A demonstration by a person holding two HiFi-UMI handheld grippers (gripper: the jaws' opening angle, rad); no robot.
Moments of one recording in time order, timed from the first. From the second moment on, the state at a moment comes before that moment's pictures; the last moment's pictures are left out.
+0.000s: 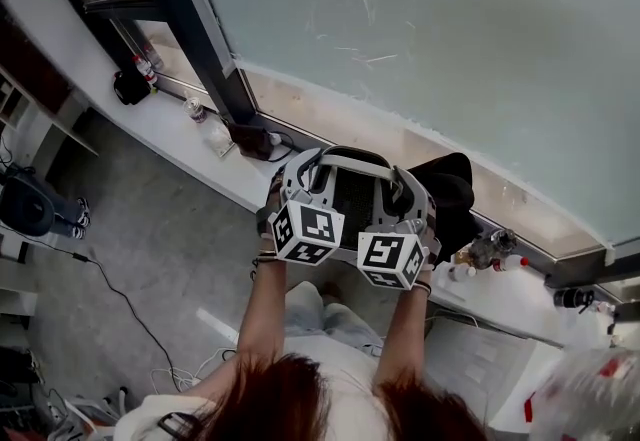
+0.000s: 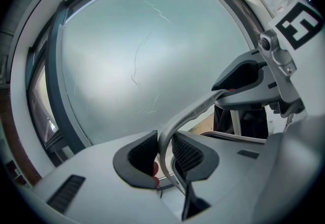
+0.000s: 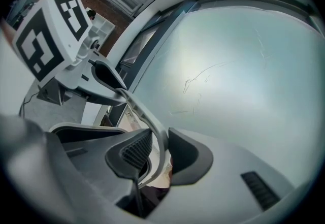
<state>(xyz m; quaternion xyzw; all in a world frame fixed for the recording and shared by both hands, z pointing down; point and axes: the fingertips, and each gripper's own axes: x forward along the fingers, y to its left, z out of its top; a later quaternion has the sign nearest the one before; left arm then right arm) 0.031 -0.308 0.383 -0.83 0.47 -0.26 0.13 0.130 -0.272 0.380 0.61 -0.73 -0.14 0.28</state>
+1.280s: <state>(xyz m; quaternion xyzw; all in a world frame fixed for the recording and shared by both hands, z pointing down) -0.024 -0.198 0.261 -0.84 0.47 -0.18 0.20 0.076 -0.166 0.258 0.62 -0.72 -0.20 0.23</state>
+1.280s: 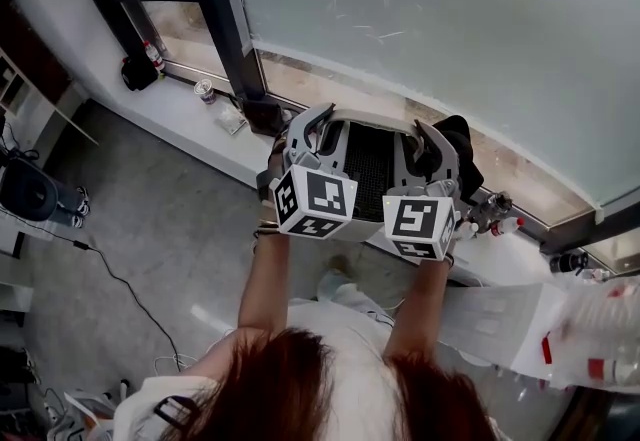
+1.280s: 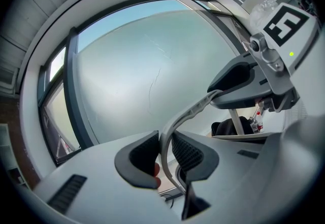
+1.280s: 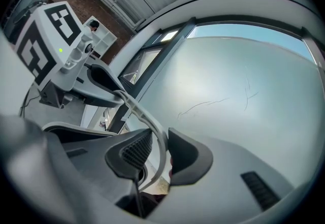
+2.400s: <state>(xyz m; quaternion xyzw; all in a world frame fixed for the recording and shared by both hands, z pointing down) -0.050 -0.113 0.251 -0.84 0.47 -0.17 0.21 0.046 -0.083 0.248 0.61 -0.73 -0.21 0.22</state>
